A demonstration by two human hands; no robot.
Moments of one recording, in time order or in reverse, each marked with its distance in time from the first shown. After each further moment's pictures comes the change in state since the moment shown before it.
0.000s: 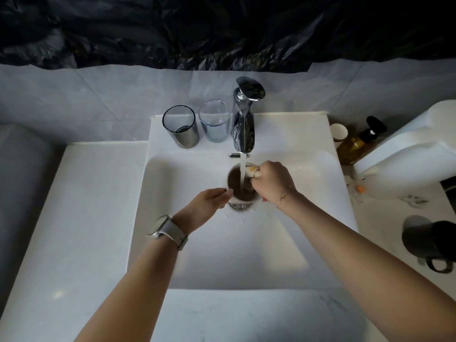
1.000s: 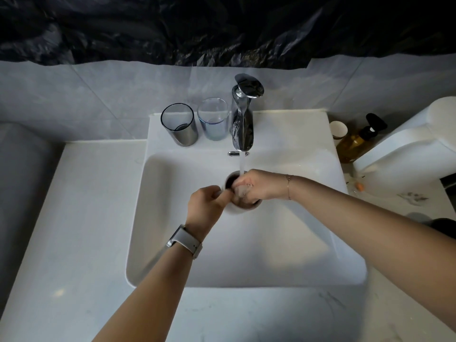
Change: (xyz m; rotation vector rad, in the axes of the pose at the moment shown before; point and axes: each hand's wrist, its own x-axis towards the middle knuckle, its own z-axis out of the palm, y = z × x) left_hand 0.001 -0.004 0.025 0.169 0.500 0.070; right_hand 0.000 -0.008 -0.012 0.214 -0.716 -0.267
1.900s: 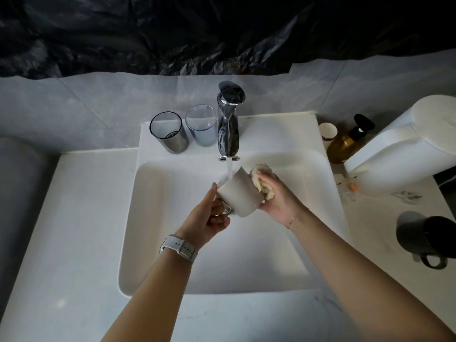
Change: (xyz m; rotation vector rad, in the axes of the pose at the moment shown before) left_hand -0.003 0.011 0.012 -1.005 -0.280 -0.682; right_hand -0.019 0.057 0.019 1.202 0.418 -0.109
